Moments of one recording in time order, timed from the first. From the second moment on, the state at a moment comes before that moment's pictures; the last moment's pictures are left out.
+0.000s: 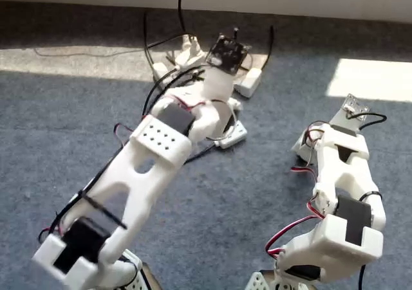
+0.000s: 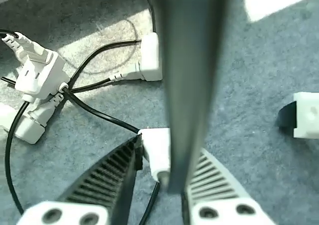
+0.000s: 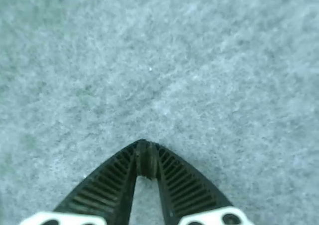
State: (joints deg) left arm 27.5 -3.8 7.8 52.9 0.7; right arm 13.5 7.0 32.1 43.7 -16.6
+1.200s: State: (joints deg) left arm 31.8 58.7 -74.9 99.3 -34.5; right arm 13.5 7.0 32.1 43.7 -16.6
